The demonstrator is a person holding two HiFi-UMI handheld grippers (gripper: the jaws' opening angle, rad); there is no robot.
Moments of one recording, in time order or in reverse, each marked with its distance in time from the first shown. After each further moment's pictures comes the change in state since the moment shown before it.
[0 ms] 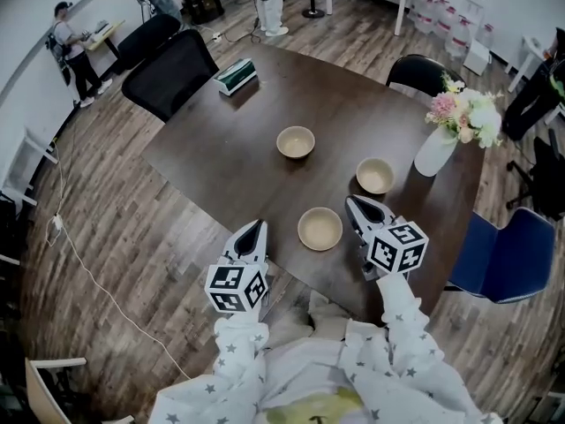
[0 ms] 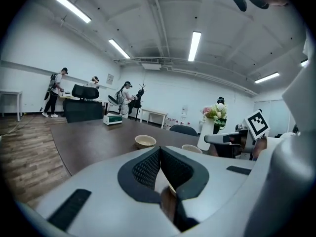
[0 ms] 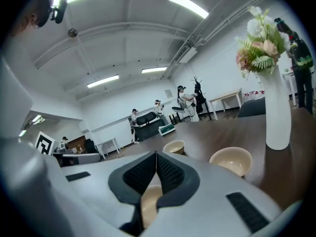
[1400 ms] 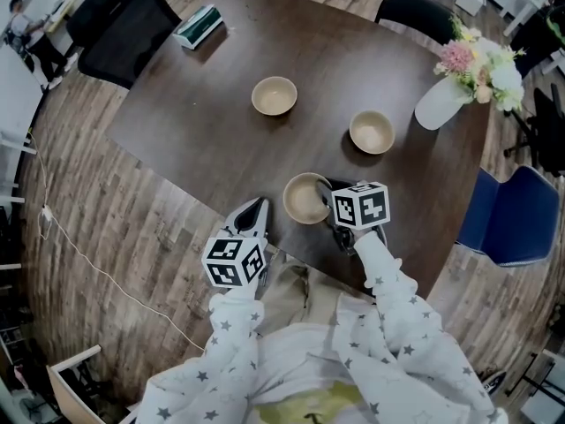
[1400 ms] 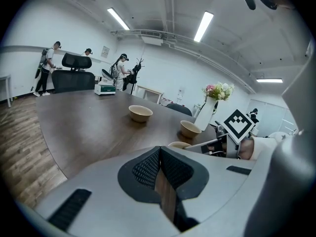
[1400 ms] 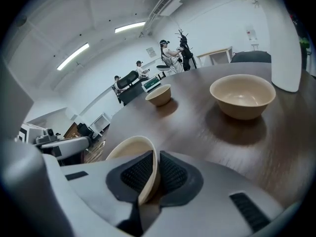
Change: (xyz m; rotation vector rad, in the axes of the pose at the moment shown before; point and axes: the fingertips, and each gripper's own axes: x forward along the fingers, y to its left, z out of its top) left arm 0.060 0.001 -0.078 -0.078 0.275 -0.093; right arm 0.068 -0.035 -0.136 0.192 0.481 -0.096
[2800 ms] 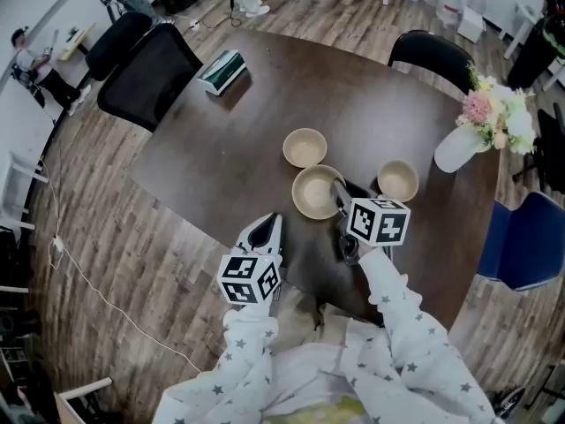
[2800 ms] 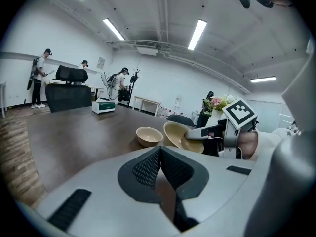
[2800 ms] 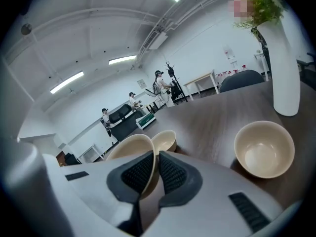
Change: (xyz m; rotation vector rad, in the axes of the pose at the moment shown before) left arm 0.011 0.049 0.083 0.071 -0.116 -0.018; right arm 0.005 0.028 0.137 0.121 -0.361 -0.063
